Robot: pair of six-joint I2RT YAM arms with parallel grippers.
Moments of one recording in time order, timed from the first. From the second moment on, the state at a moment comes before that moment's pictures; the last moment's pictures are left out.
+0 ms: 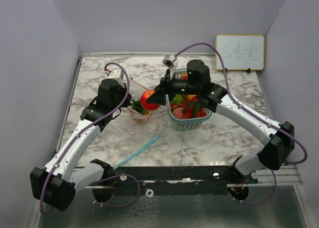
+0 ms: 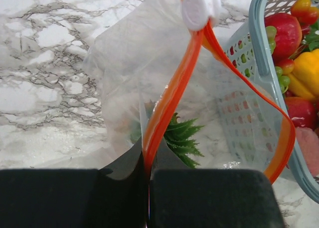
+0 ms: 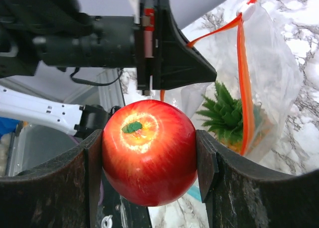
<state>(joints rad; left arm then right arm) -0.39 1.04 0.92 -0.40 -0.07 -0.37 0.74 1.45 1.35 -0.12 -0.62 0.33</state>
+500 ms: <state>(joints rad) -0.39 1.04 0.96 -0.40 0.02 -0.42 0.79 1.65 1.40 -0.07 -0.29 0.35</state>
